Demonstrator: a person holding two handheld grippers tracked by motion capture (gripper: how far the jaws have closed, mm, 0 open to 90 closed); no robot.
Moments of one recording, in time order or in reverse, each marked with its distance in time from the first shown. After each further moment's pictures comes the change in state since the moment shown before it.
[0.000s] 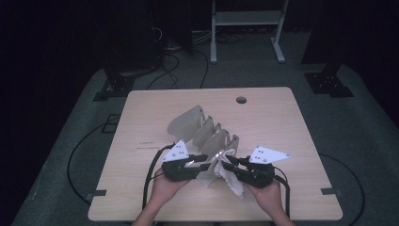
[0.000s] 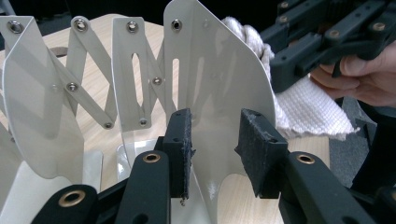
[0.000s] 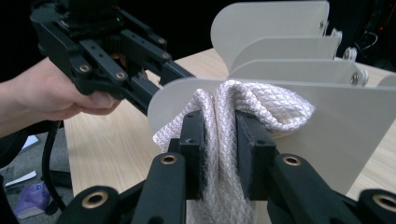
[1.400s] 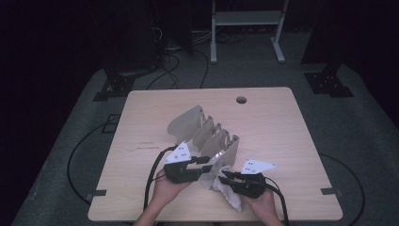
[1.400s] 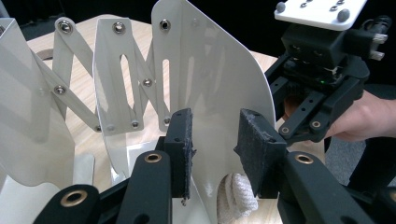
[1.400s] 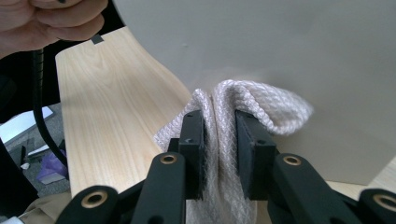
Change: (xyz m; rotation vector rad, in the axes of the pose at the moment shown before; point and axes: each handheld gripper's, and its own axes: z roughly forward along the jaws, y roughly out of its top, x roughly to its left) left arm -0.006 0.000 0.003 0.001 -0.011 0.016; right arm -0.003 -0.057 0.029 0.136 0.043 0.054
